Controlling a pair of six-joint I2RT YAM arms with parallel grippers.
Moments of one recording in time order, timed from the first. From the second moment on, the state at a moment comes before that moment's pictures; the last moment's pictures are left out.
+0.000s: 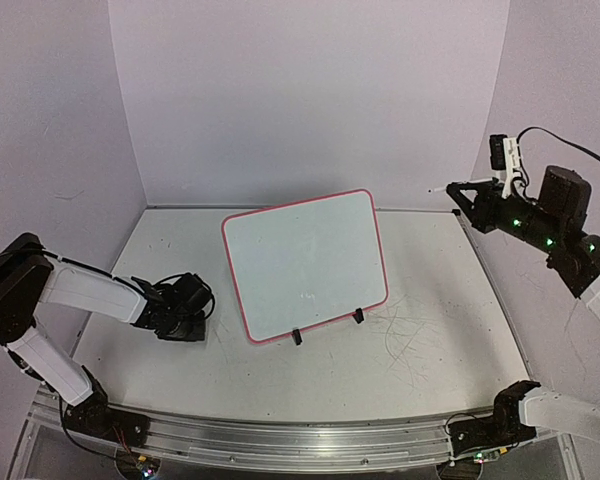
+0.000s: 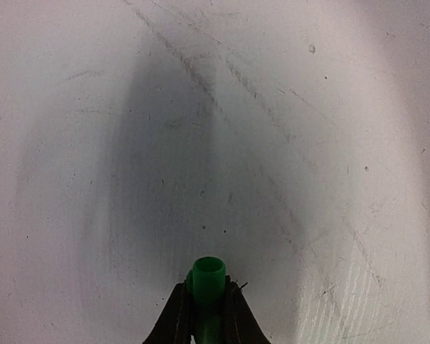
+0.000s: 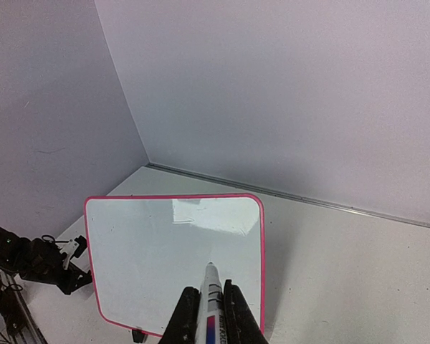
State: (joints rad) left arm -0.76 1.54 0.64 -0.28 -0.40 -0.73; right arm 0.31 0.89 1.03 -0.27 -0.34 0.16
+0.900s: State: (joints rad) left arm -0.76 1.17 0.60 -0.28 -0.38 -0.74; right arm 0.31 0.95 1.03 -0.24 -0.26 0.25
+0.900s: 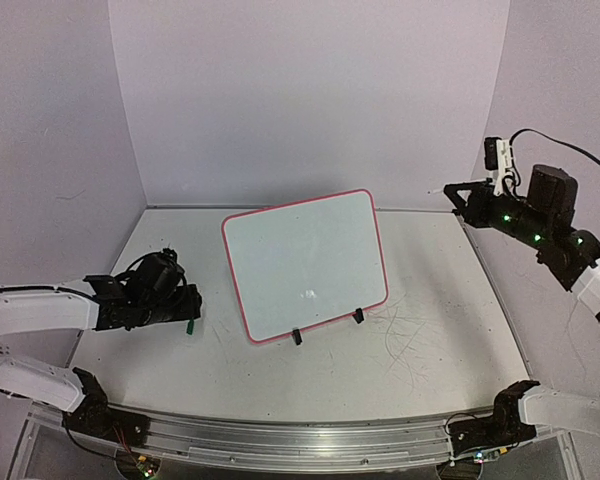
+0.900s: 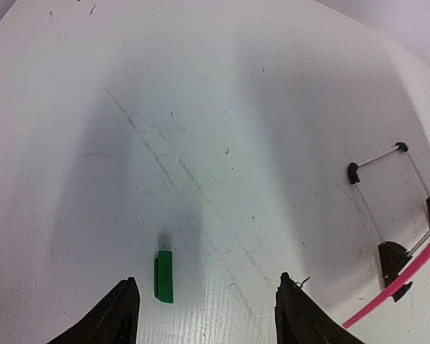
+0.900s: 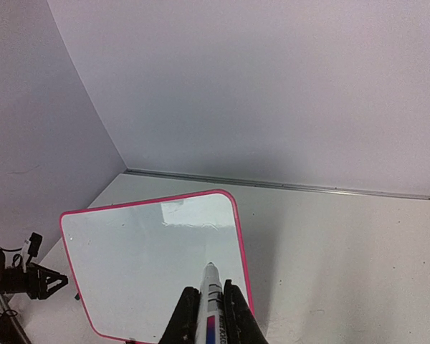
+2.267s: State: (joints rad) left arm -0.71 0.92 0.59 0.01 -0.04 -0.62; right arm 0.31 0.97 1.02 -0.30 -0.16 0.27
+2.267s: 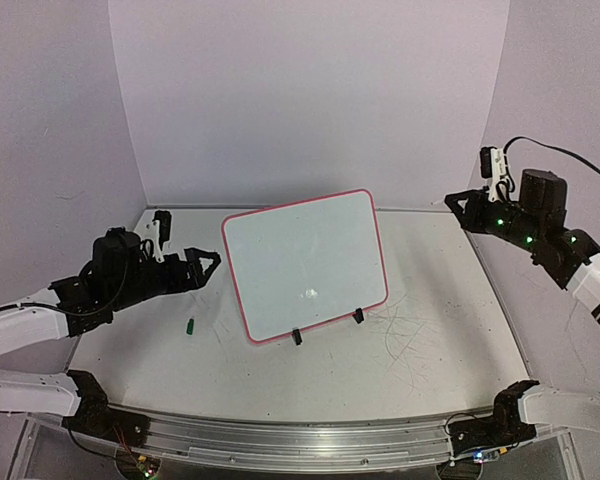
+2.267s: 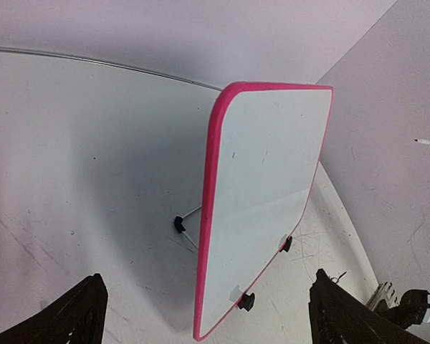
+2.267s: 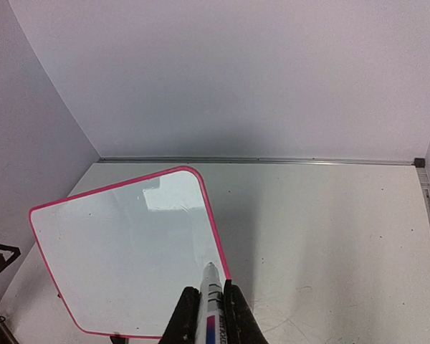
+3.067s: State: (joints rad) left arm -0.49 1.12 0.49 0.41 0.44 -0.63; right arm 0.67 1.18 1.15 -0.29 -0.03 0.22
